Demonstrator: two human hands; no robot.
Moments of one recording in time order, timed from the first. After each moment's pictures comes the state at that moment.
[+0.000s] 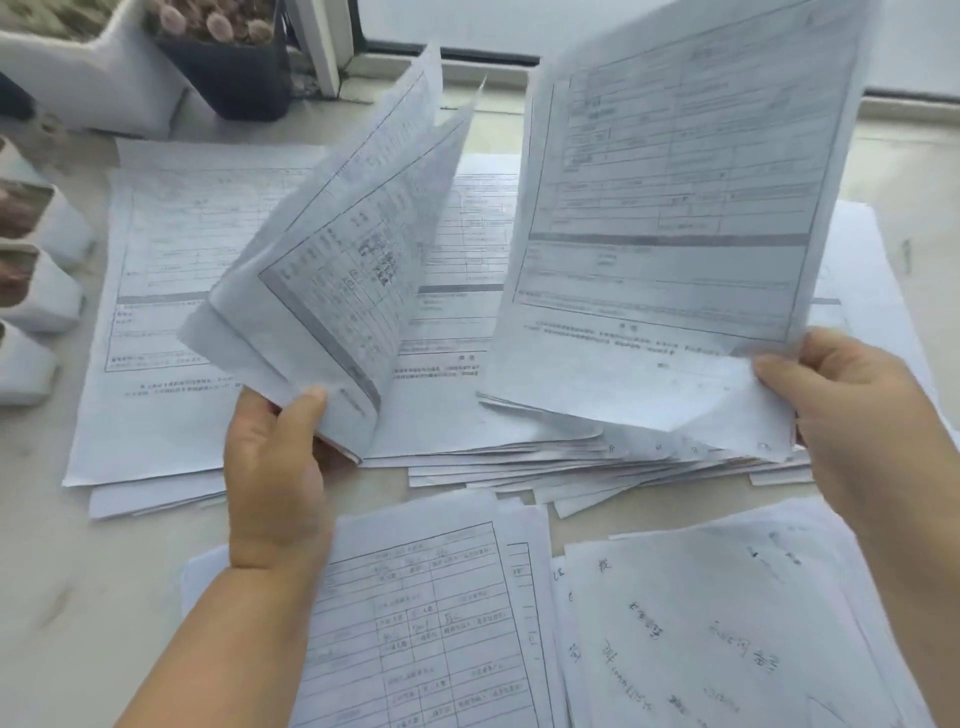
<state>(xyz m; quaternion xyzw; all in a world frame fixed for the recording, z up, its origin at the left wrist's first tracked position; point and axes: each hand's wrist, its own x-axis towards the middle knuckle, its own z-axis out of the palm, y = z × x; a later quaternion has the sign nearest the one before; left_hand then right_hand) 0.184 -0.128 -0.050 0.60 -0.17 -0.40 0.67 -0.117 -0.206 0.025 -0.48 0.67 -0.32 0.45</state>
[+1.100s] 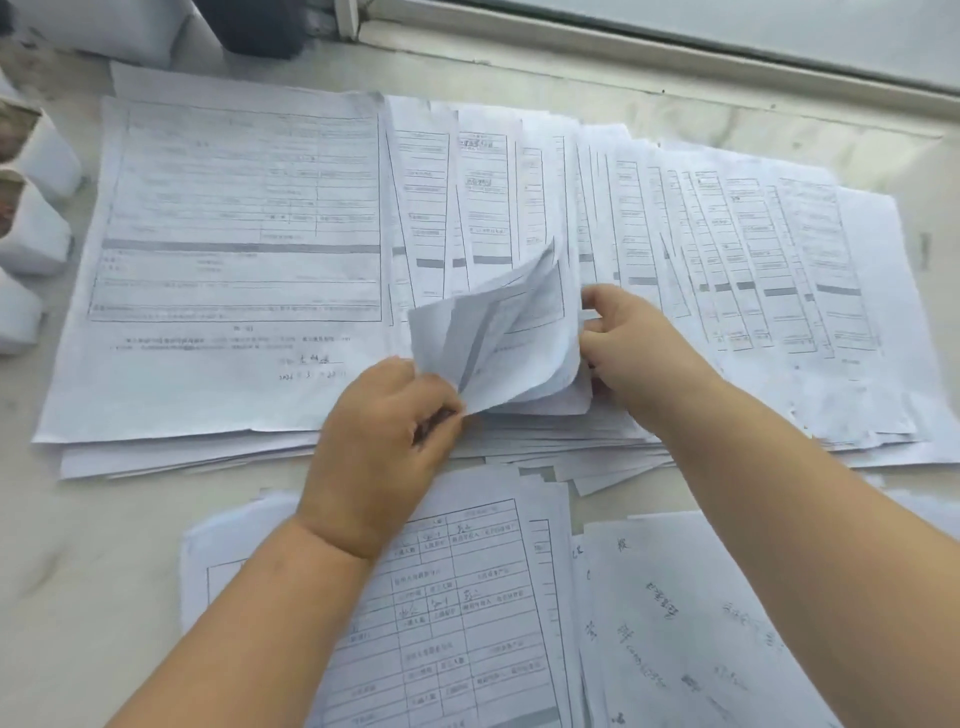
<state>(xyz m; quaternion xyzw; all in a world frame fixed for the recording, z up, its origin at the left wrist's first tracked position) 0.181 -0.123 -0.078 0.63 -0.64 -0.24 0.37 -0.007 -0.234 -0.030 -0.53 0.65 -0.13 0.53</state>
